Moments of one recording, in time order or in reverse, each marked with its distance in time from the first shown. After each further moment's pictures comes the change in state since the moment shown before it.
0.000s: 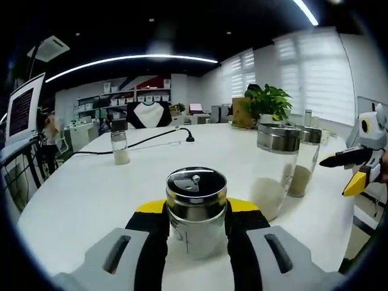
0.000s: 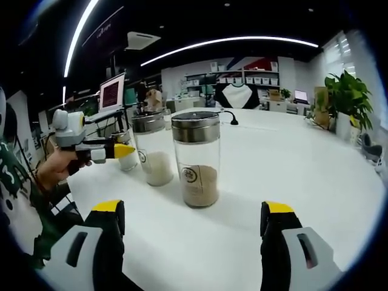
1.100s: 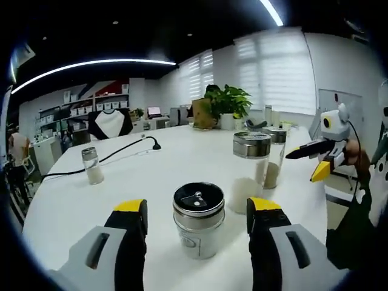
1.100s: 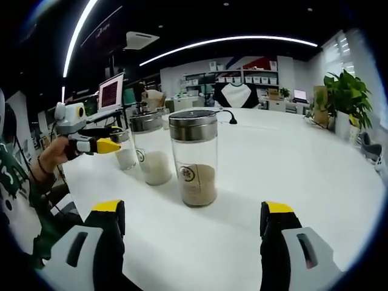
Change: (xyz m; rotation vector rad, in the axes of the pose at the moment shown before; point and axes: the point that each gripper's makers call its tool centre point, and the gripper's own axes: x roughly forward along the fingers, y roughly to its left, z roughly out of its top) left arm -0.011 -0.004 0.017 0.094 0.005 -0.373; right arm 0.000 -0.003 -0.001 0.007 0.002 -0.006
